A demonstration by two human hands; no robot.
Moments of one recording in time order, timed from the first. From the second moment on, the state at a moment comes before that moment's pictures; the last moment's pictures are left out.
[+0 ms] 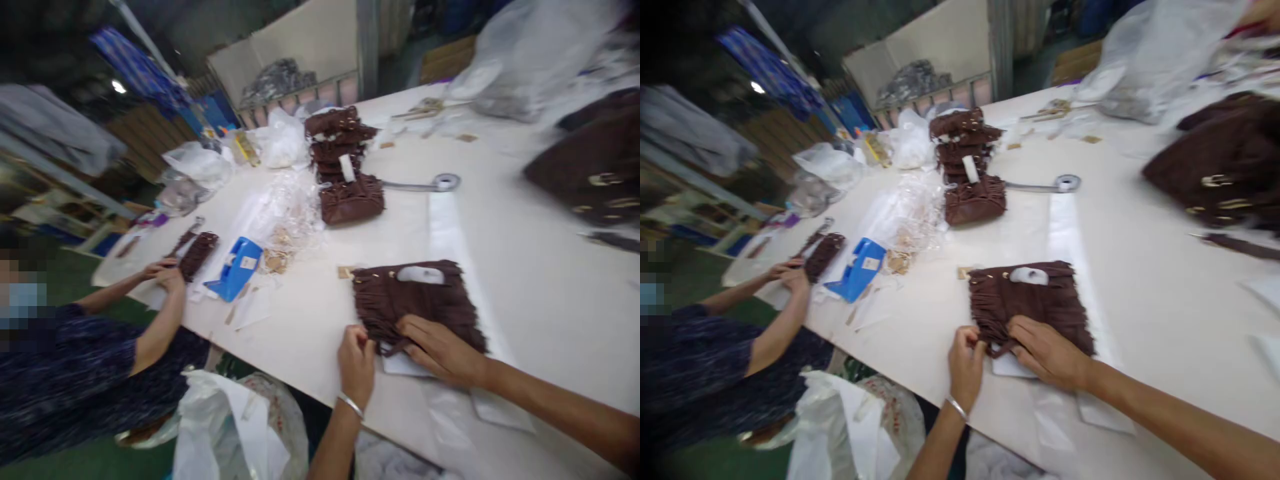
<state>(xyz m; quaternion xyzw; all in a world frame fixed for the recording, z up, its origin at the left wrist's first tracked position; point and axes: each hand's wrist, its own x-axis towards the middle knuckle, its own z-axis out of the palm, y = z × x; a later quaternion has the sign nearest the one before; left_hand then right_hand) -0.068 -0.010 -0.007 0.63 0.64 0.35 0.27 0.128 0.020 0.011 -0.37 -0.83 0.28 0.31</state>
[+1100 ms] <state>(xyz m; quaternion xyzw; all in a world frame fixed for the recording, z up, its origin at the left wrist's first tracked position) -0.048 -0.044 0.019 0.55 0.70 0.32 0.33 0.139 0.018 0.049 -0.38 -0.85 0.29 0.21</state>
